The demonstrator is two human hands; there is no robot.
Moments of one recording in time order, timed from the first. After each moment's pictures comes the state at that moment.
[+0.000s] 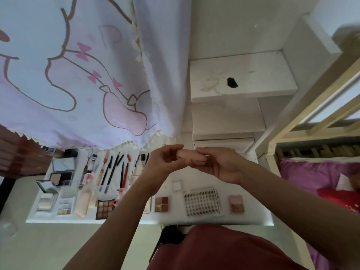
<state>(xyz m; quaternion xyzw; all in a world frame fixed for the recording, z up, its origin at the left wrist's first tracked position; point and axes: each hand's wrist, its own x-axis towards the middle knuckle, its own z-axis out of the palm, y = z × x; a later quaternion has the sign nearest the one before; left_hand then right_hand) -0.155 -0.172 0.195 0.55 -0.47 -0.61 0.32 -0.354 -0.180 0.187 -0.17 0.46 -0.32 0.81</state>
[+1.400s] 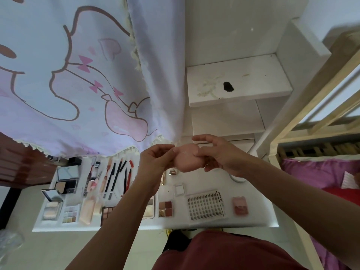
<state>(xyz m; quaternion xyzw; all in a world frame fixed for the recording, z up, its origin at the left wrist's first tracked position) -0.153 -0.179 0.213 0.59 -0.38 -0.59 0.41 -0.354 -0.189 0.212 -0.39 0.52 -0.31 0.70</state>
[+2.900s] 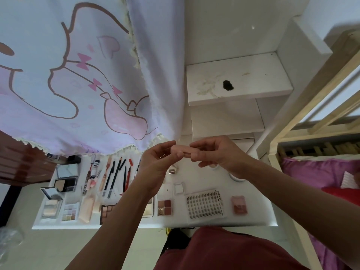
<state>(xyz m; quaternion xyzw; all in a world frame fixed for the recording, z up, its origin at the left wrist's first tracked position) -0.151 -0.175 0.207 0.54 -0.38 -0.63 0.41 -0.361 -0.181 0.216 -0.47 0.48 -0.32 0.67</state>
